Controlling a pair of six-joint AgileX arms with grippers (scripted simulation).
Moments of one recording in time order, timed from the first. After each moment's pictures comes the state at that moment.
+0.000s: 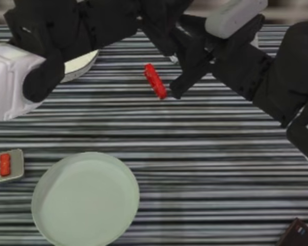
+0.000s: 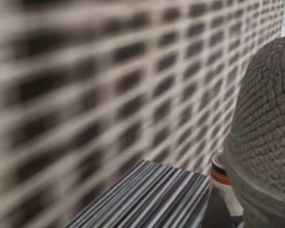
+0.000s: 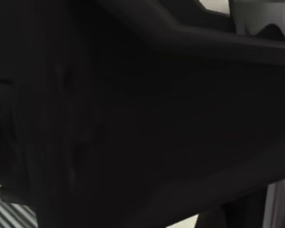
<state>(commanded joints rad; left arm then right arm) -0.51 1.58 1.04 0.58 0.58 0.02 0.63 1.54 0.81 0.79 -0.15 0.02</state>
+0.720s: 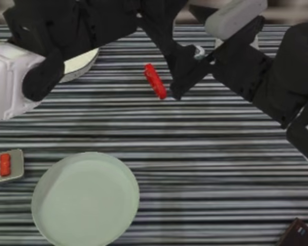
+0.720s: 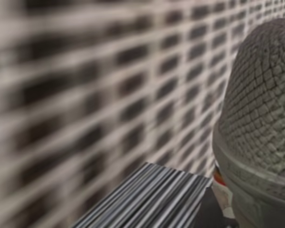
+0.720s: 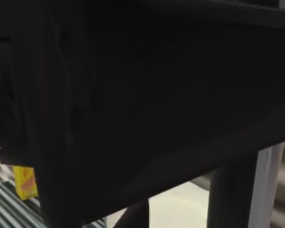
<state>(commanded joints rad) -0.51 1.58 1.04 0.58 0.58 0.02 0.63 1.54 0.81 0.79 -0.15 0.02</state>
